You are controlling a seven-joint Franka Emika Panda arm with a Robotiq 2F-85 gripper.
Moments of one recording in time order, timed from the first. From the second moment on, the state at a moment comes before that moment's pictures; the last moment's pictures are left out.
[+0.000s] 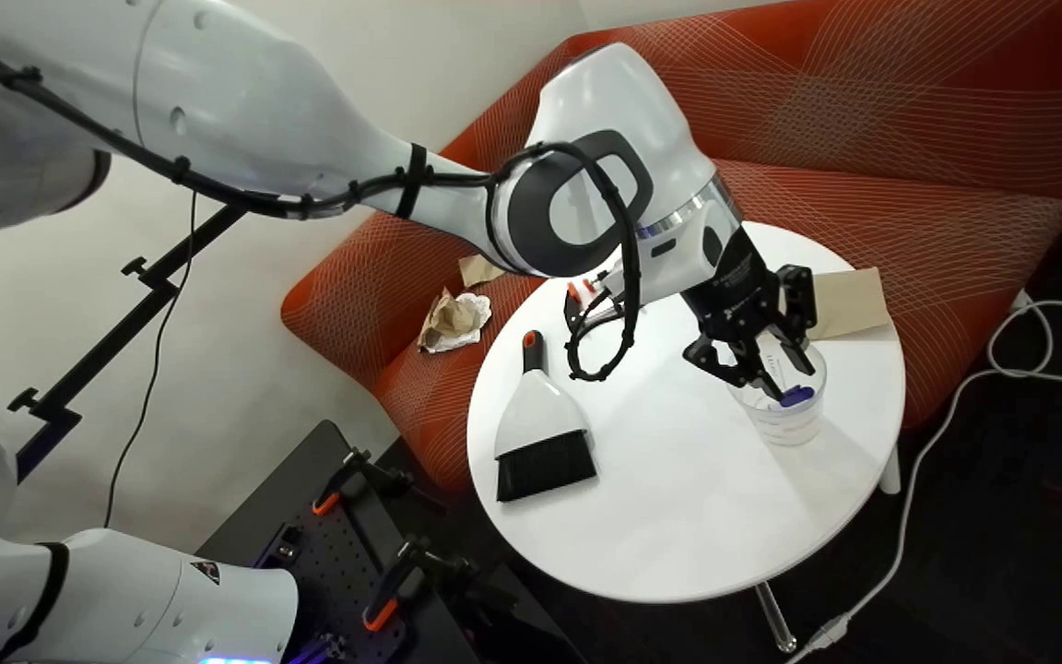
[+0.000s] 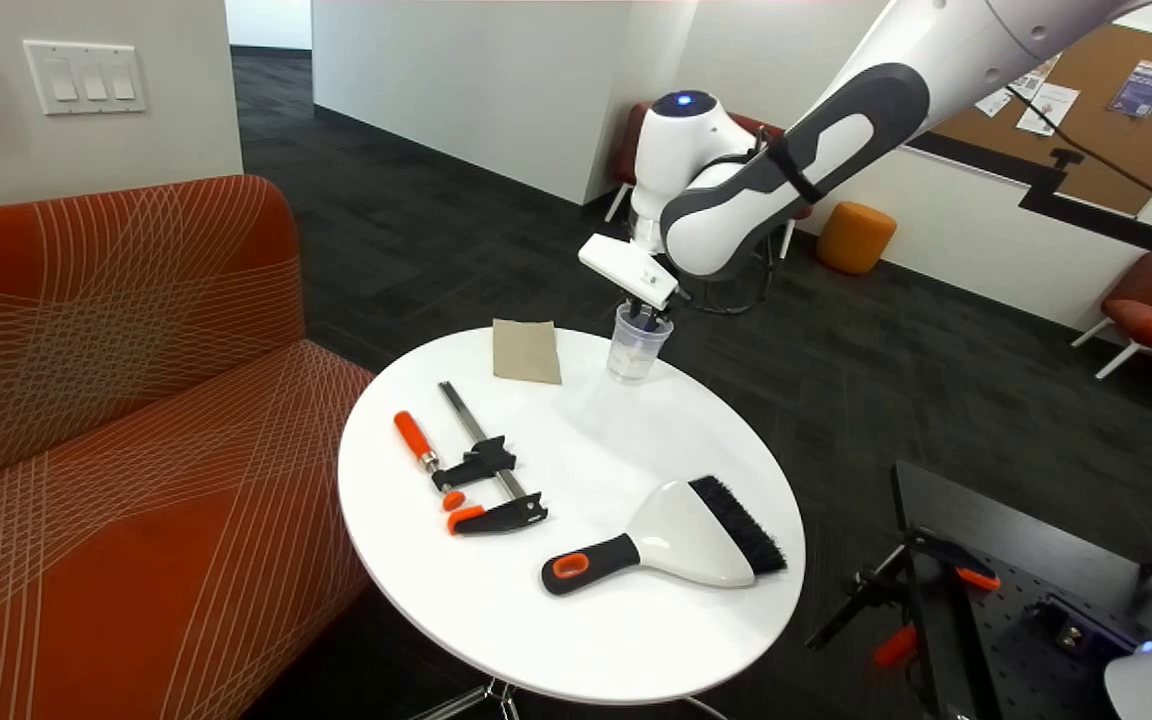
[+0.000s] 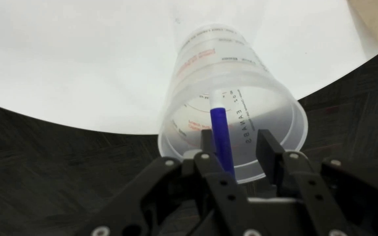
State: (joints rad) arm -0.11 0.81 -0.38 -1.74 -0.25 2.59 1.68
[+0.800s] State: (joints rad) arm -0.10 0.85 -0.40 -1.71 -0.24 2.59 1.68
